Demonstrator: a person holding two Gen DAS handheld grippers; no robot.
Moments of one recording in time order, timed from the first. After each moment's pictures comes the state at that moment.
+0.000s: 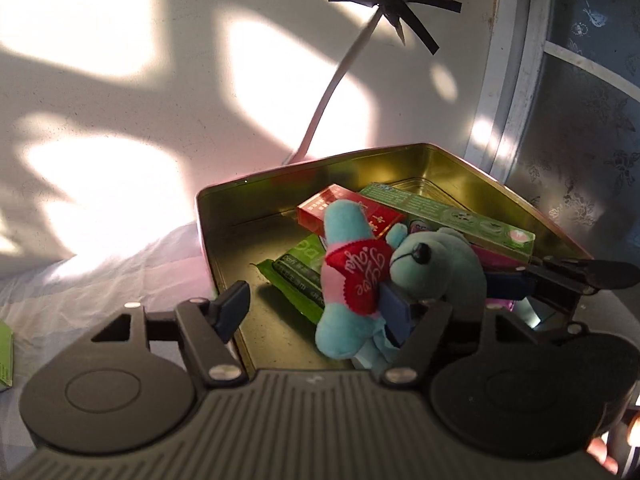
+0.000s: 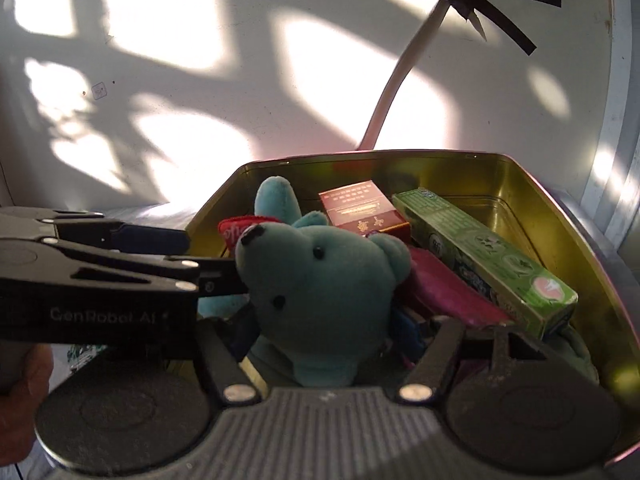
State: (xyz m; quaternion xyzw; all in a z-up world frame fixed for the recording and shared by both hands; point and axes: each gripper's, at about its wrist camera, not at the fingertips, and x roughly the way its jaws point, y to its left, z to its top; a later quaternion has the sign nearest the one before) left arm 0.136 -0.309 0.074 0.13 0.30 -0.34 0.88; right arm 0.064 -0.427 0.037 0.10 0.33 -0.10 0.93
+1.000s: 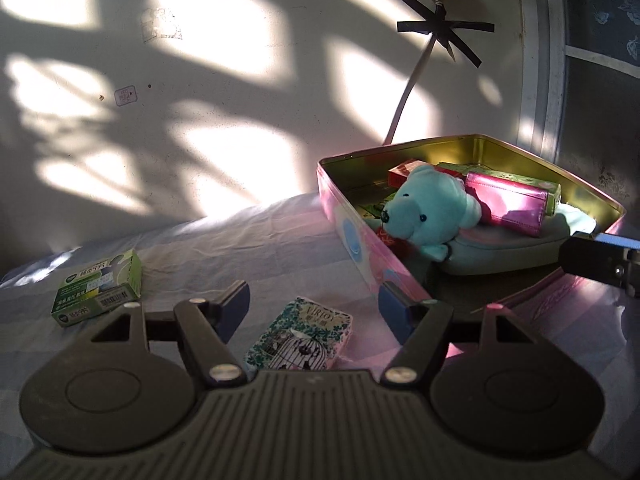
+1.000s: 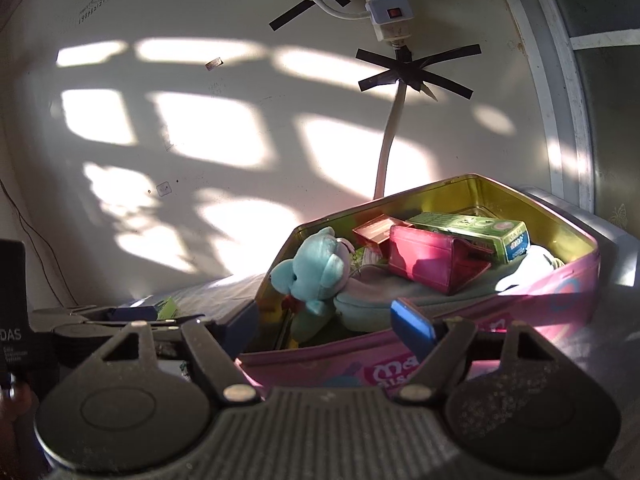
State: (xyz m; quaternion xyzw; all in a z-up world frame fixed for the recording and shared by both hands) left arm 0.055 -0.191 0.076 0.14 0.25 -0.26 0.92; right arm -0.075 -0.362 0.062 0.19 0.18 -0.10 0.96
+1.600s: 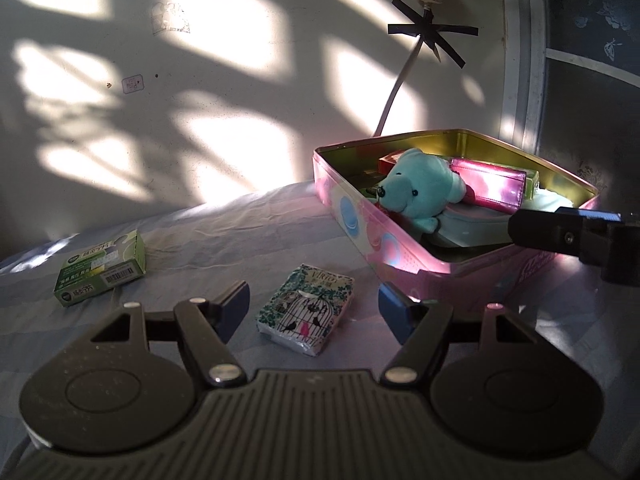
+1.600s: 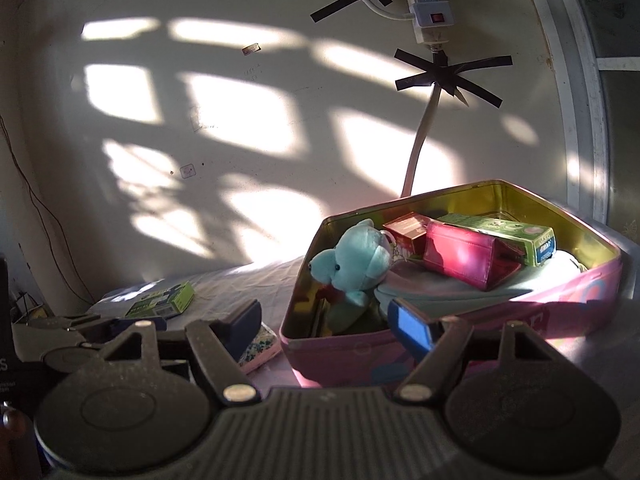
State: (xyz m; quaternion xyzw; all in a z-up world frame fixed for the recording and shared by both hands) left arm 0.039 -0.156 0.067 0.13 0.25 -0.28 0.92; right arm -0.067 -0.324 0.070 0.17 0.19 -0.08 0.96
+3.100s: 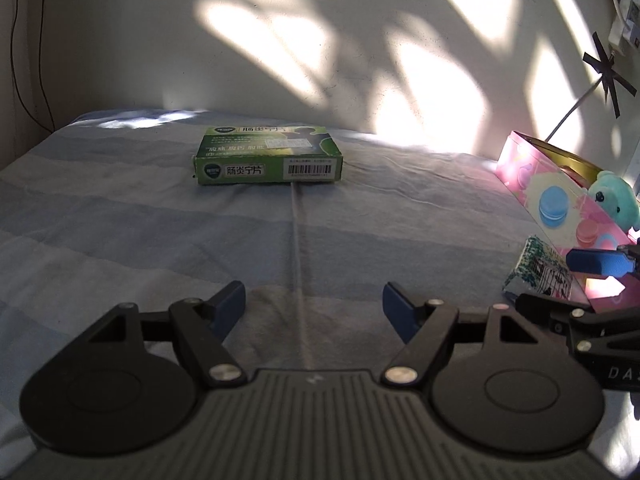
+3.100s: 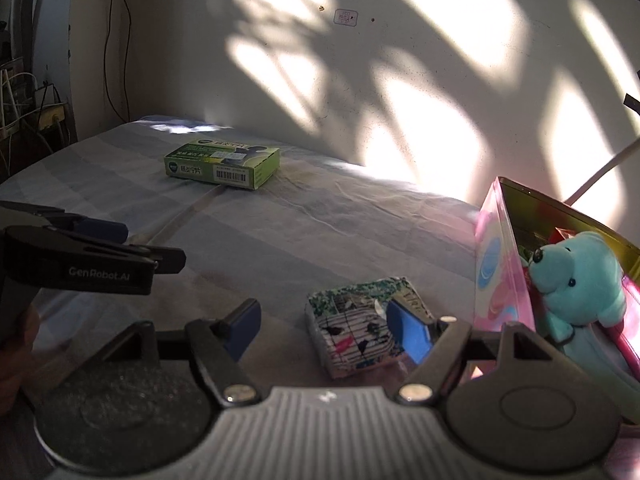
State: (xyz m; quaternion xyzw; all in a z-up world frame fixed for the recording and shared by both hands) left arm 0.127 -0.016 0.011 -0.01 0.33 -0.15 0.93; right arm 0.078 -0.198 0.031 -0.09 0.35 0.03 0.93
